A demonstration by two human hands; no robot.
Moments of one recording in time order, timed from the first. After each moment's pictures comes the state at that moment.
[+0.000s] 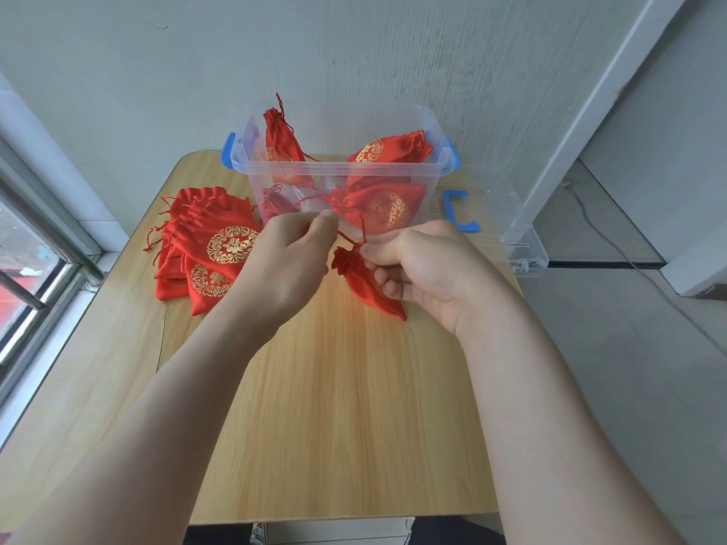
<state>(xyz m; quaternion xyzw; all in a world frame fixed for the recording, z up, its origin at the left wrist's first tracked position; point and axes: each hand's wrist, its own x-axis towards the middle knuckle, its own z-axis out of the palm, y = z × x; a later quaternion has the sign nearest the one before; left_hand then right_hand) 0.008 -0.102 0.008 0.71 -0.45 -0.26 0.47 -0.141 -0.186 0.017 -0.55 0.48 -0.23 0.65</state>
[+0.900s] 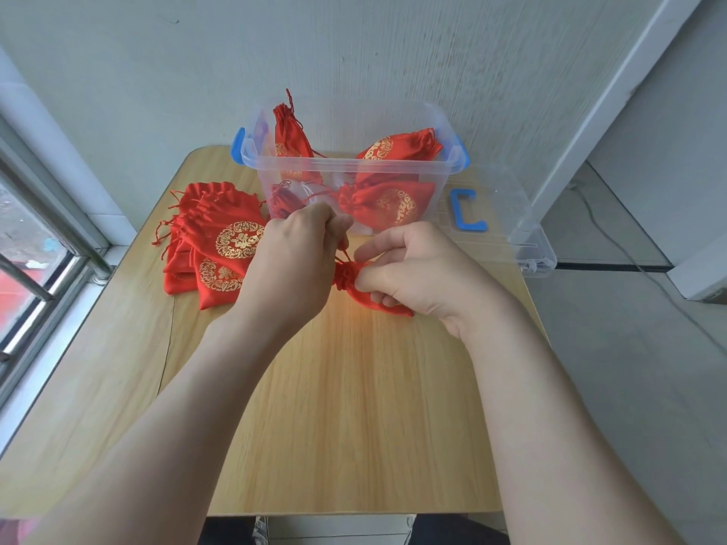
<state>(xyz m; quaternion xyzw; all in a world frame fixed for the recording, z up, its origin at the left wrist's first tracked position) 0.019 -0.107 -0.011 0.72 -0.58 -0.01 0.37 -0.138 -0.174 0.020 -0.69 0.44 -0.16 0.55</state>
